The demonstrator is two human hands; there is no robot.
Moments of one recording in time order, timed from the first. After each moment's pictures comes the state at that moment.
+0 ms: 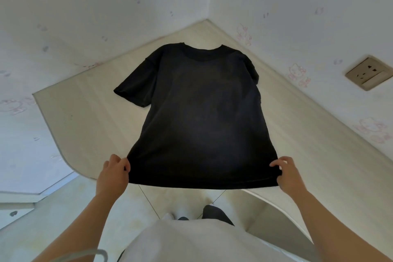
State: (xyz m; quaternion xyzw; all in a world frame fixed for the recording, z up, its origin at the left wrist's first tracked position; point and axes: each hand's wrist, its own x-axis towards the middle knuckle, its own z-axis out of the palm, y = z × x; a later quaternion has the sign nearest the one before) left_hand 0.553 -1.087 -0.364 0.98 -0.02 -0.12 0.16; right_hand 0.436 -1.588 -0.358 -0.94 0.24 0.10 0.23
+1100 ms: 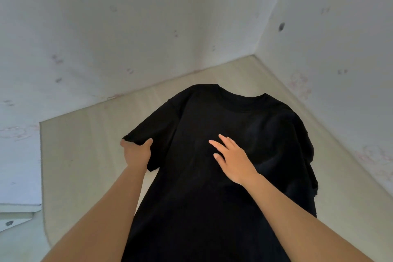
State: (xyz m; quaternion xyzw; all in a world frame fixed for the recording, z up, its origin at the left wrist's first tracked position) left_hand 0.821 -1.156 -0.366 0.72 0.43 -0.01 0.55; right_hand 0.796 -1.435 -0.349 -0.97 -0.11 0.16 0.17
